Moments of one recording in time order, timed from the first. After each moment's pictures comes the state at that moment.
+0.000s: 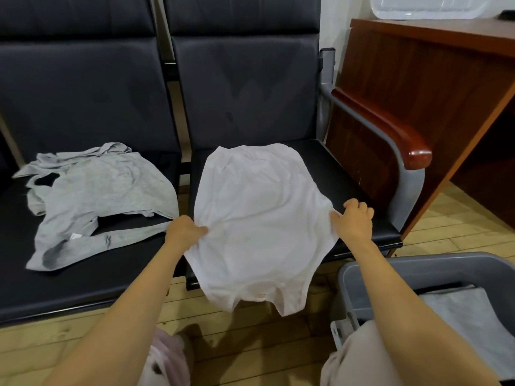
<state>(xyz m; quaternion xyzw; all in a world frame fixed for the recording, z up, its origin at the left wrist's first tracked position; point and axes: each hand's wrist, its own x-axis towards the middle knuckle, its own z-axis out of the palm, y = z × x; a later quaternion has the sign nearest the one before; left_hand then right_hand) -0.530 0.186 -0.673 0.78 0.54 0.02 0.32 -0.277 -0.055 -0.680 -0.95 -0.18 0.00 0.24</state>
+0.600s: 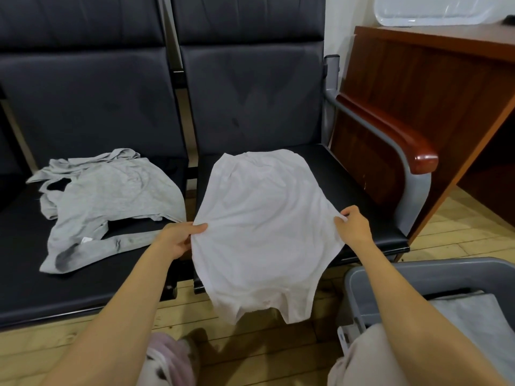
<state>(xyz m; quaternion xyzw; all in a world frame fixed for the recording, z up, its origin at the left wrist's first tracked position) -0.552 0.191 -0.658 0.46 0.50 0.18 0.71 -0.280 -0.052 -0.676 -0.91 -0.17 0.13 0.37</state>
